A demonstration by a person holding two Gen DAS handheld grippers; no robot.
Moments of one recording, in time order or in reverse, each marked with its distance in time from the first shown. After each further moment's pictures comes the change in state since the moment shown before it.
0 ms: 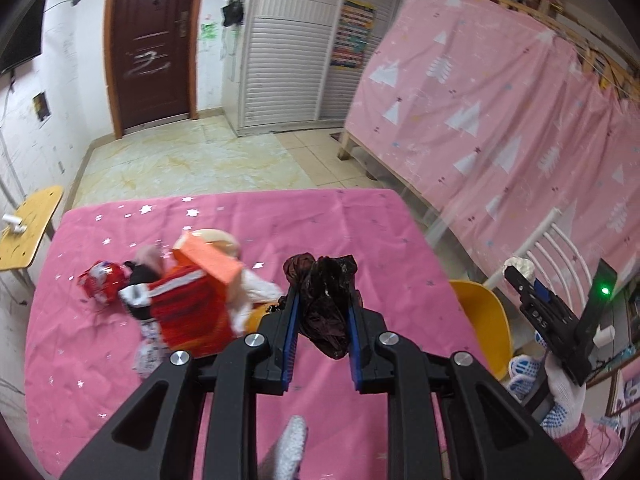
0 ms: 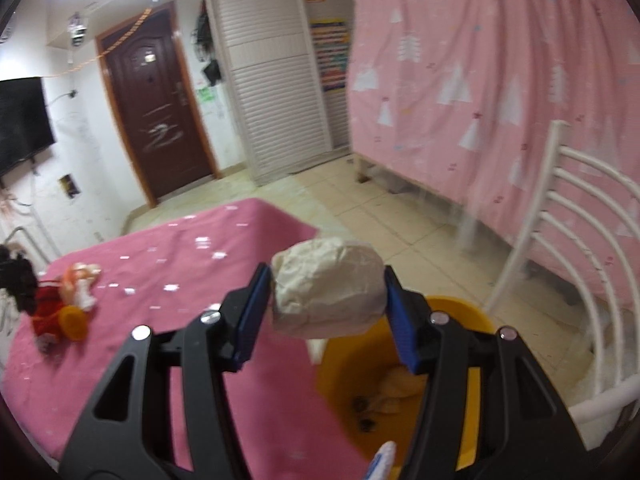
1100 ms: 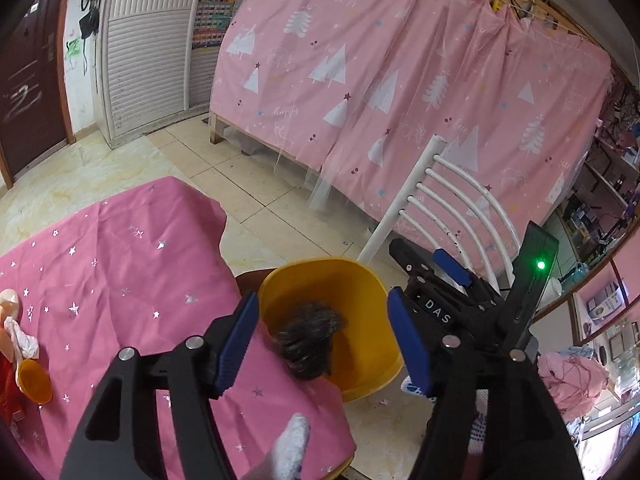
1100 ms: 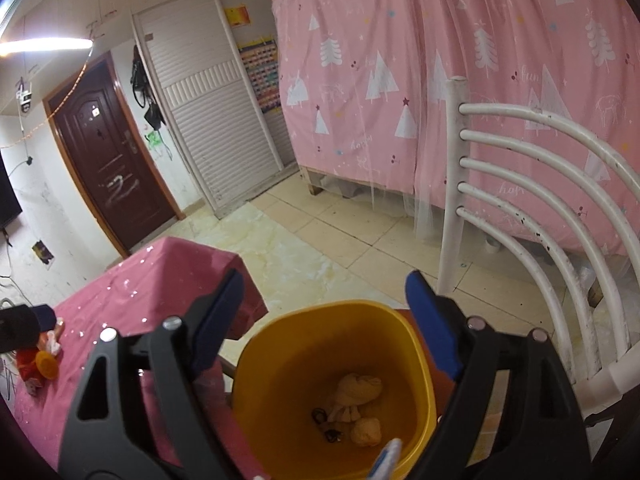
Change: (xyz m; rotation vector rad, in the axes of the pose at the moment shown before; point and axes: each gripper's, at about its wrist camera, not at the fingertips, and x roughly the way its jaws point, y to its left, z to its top) left arm 0.078 -0.207 -0.013 0.256 0.100 -0.323; right arm -0.006 -0.104 -0.013 0.215 -0.055 -0.068
